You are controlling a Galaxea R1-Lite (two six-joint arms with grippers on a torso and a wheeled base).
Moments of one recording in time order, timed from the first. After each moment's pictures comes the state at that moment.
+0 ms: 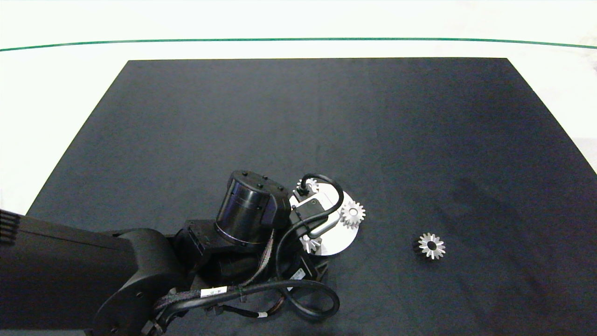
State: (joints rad) left arm -0.84 1.77 -0.91 -0.32 0.12 0.44; right arm 0.27 0.75 -0.68 0.00 0.02 -0.09
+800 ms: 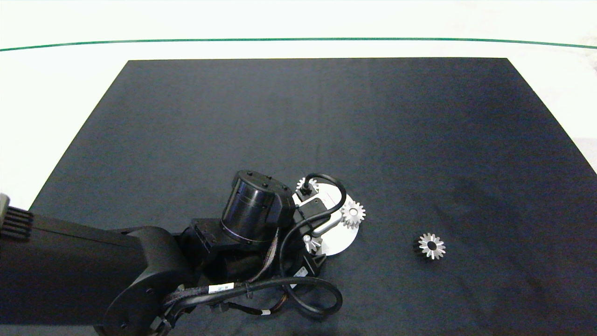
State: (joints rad) left arm -0.84 1.78 -0.92 -0.32 0.12 0.44; right arm 0.27 0.75 -0.68 0.00 0.02 -0.09
